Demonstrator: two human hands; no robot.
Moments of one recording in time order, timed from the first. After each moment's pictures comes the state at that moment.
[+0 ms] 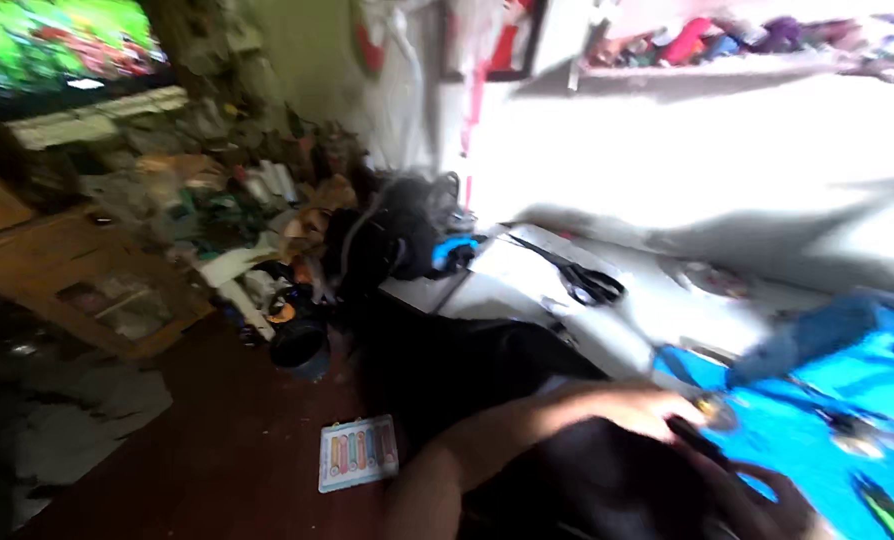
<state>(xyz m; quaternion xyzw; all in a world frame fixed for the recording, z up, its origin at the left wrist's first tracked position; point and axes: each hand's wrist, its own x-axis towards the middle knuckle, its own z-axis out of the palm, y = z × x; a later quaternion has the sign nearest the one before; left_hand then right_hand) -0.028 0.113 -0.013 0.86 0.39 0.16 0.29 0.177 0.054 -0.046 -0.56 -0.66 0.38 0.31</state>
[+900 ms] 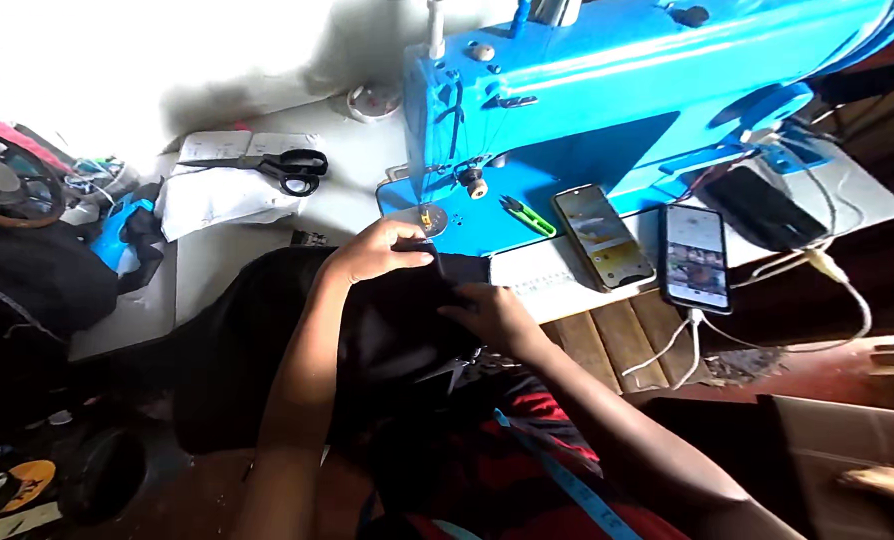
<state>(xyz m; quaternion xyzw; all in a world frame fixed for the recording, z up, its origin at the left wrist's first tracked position) -0.043 0.141 -0.023 0.79 0.23 0.23 0.52 0.171 0.008 -0.036 -0.57 -0.70 0.33 0.27</state>
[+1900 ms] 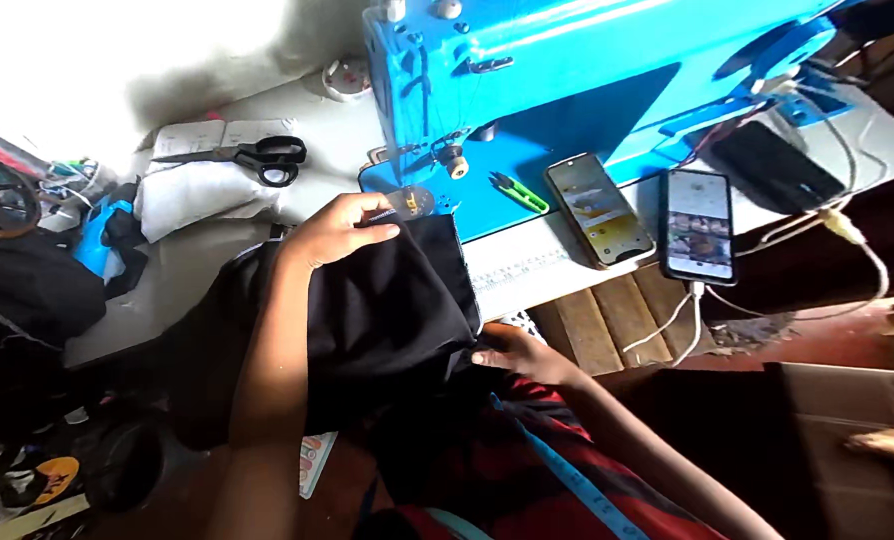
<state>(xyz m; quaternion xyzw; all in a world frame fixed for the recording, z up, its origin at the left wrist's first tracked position) -0.059 0.149 -0.003 0.80 0.26 0.21 0.50 0.230 -0.052 -0.125 -0.41 -0.59 0.61 0.33</state>
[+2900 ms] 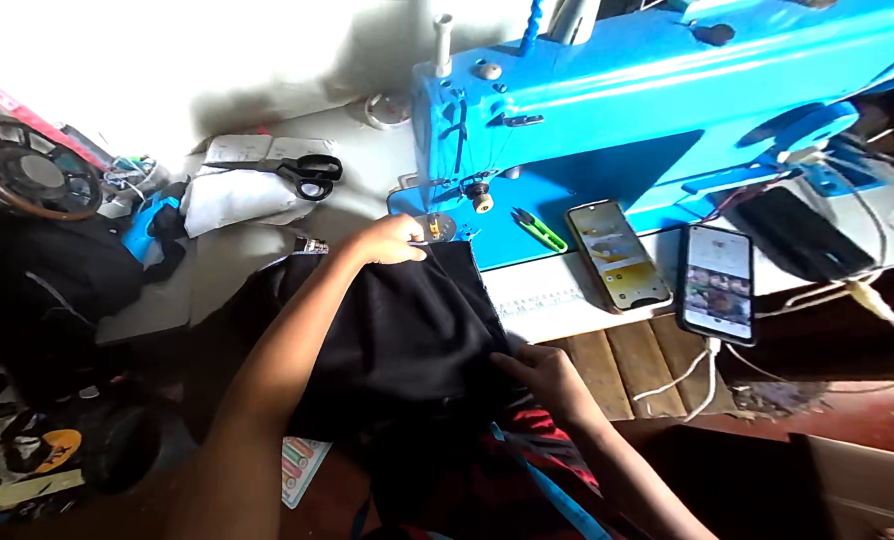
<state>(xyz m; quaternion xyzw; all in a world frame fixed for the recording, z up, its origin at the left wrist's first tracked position) -0.019 0.177 -0.002 0.85 0.41 -0.06 0.34 0.220 -0.051 -0.071 -0.64 -0.51 0.49 0.30</state>
